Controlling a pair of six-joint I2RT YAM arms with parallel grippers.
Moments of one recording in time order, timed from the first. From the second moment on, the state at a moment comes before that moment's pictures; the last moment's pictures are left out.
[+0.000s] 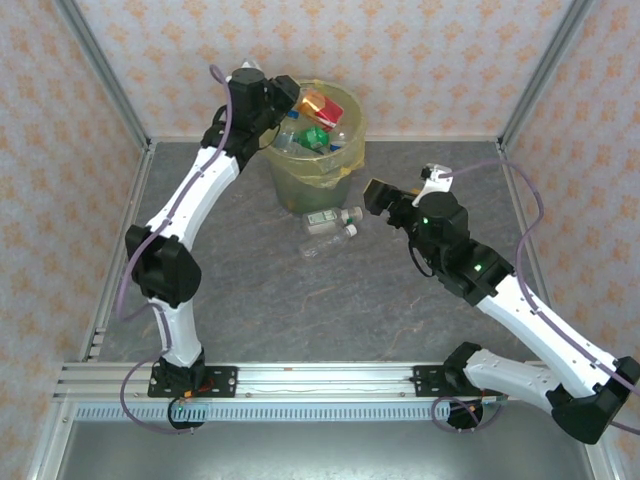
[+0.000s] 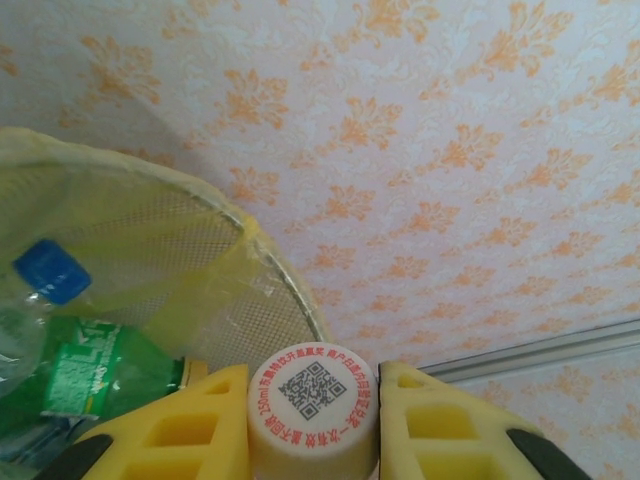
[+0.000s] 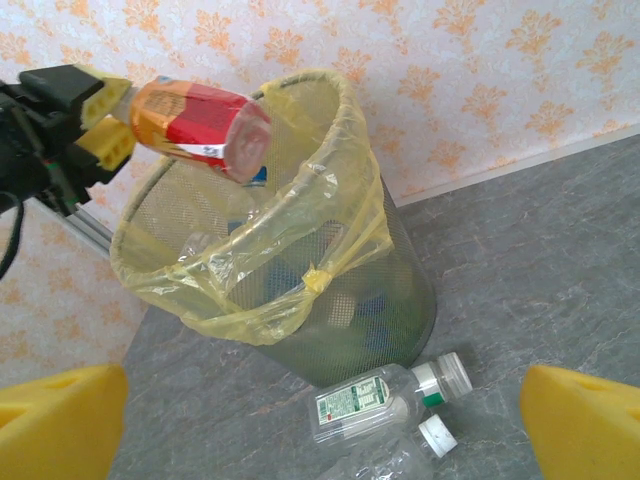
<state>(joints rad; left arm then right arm) -0.30 1.93 1.99 -0.26 0.03 -1.03 0.69 0.97 1.04 -0.34 0.38 0.64</state>
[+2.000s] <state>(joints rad) -0.65 1.16 0.90 -0.38 -0.39 -0.89 0.34 1.44 0.72 0.10 -0.35 1.03</state>
